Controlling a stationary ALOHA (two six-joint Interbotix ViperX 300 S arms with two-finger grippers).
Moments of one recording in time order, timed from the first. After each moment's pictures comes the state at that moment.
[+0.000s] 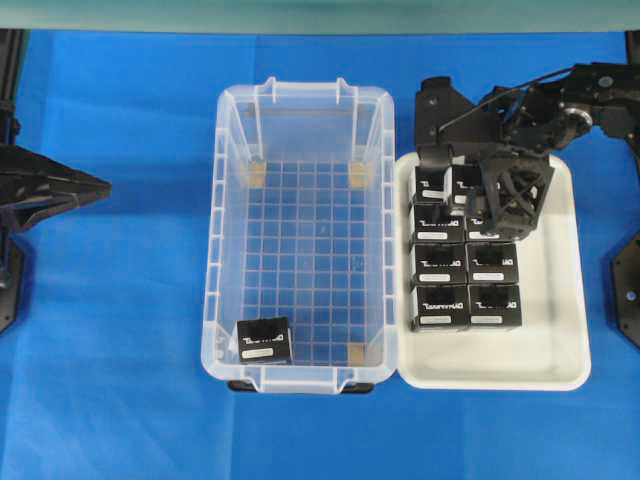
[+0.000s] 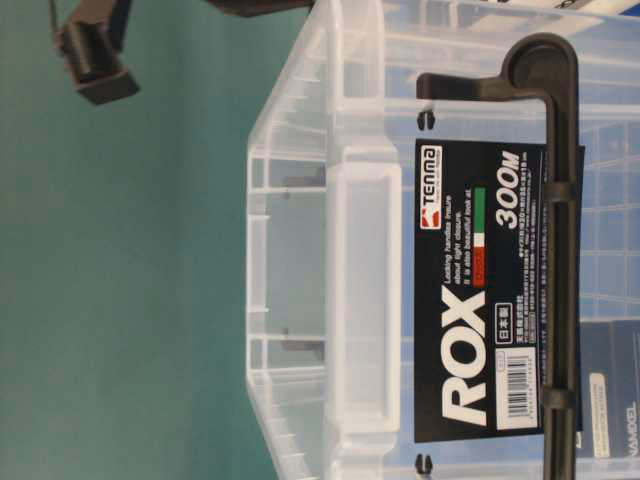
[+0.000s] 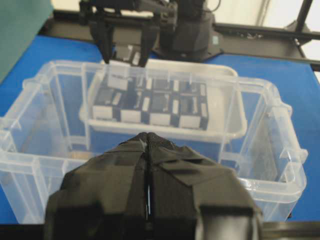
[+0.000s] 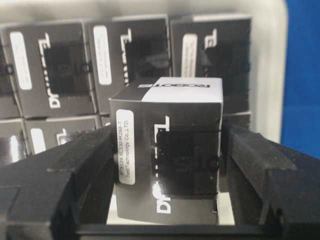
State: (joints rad) left arm 0.10 -1.06 1.09 0.02 0.01 -0.04; right arm -0.39 -0.21 0.65 0.15 0.90 -0.42
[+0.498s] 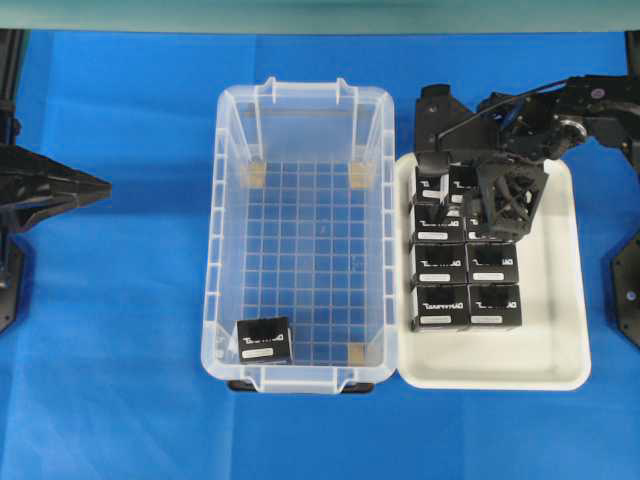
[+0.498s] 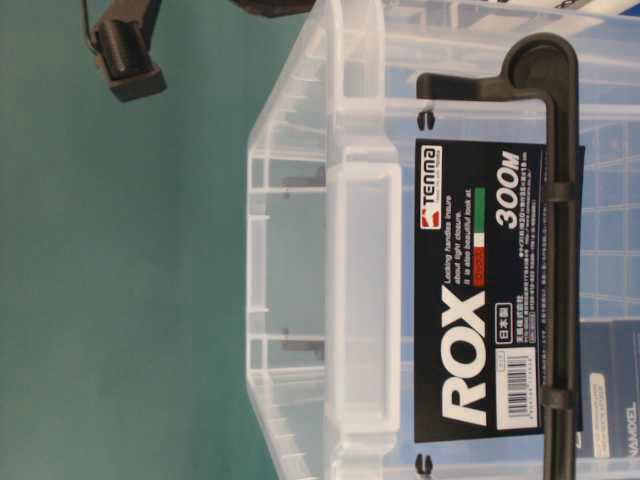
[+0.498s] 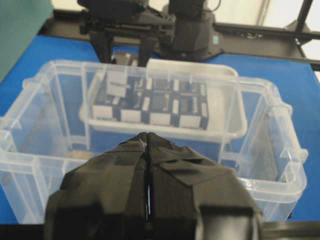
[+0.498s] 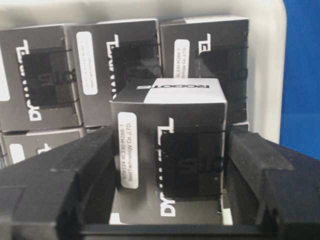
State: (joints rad) left arm 0.10 -1.06 1.08 0.01 0.01 -0.05; right arm -0.39 -0.18 0.69 0.14 0.81 -0.42
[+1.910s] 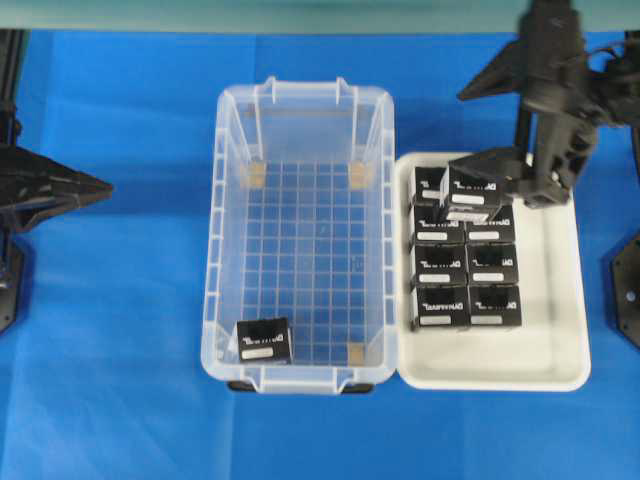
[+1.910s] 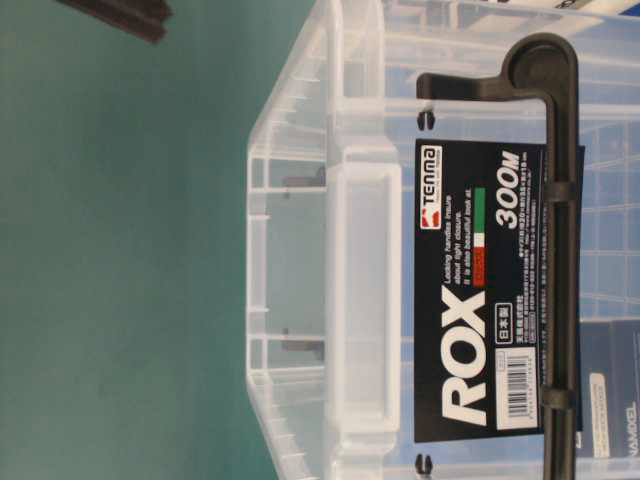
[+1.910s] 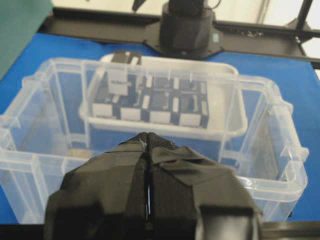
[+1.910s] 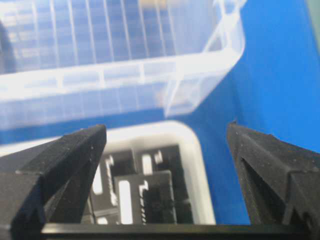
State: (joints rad) left arm 0.10 -1.05 1.08 0.02 0.01 -0.05; right arm -0.37 -0.57 0.69 0.15 0.58 -0.32
